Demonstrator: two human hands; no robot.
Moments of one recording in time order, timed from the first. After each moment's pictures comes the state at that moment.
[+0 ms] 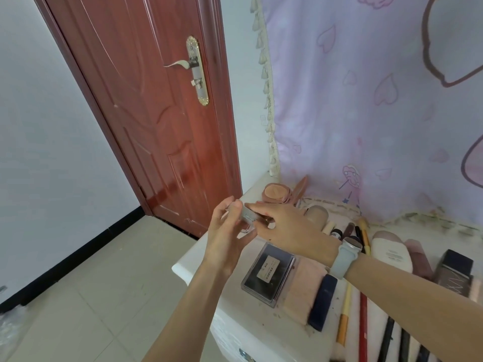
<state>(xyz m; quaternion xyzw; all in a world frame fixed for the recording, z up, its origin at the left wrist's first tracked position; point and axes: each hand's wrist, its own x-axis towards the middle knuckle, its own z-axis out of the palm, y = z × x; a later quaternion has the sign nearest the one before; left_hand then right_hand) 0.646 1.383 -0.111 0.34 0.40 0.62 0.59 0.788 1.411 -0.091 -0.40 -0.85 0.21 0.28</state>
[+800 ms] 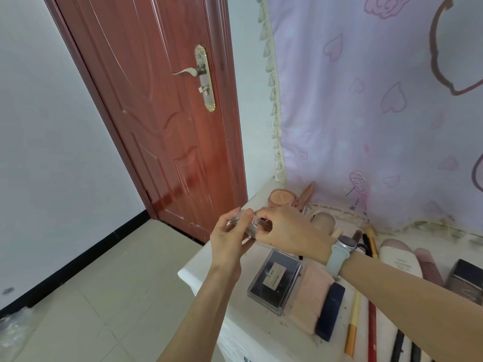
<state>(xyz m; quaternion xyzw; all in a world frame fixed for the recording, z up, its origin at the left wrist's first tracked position) 0.652 1.385 -0.109 0.30 0.51 0.63 0.51 0.778 1.418 -0.082 -0.42 -0.87 0.11 0.24</state>
